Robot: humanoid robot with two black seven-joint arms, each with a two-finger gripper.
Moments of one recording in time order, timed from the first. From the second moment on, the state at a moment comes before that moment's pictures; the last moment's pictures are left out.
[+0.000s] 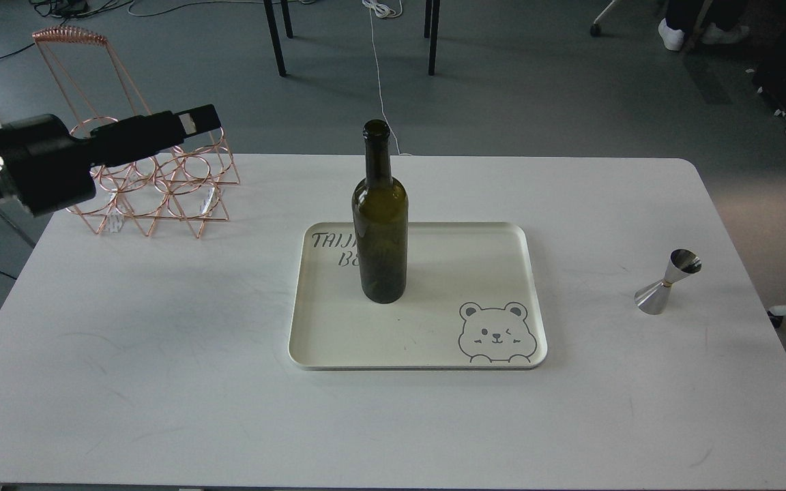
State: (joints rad) left arm -0.69 1.01 -0.75 -1.65 1.44 -0.27 -0.33; right arm 0.88 -0.81 0.40 0.74 -0.42 0.11 0.49
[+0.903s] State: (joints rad) left arm -0.73 0.53 -0.74 -1.48 2.05 -0.19 -0.33; right arm 0.87 -0.82 0.44 0.66 -0.42 0.15 0.49
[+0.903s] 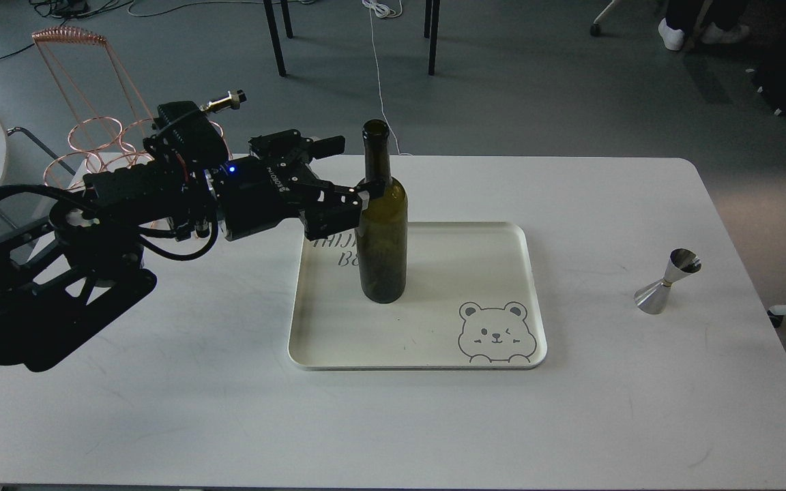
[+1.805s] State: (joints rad) left arm -0.76 0.46 -0.75 -1.44 2.04 -0.18 -0.32; right arm 0.87 -0.81 0.43 0.62 -0.42 0.15 0.49
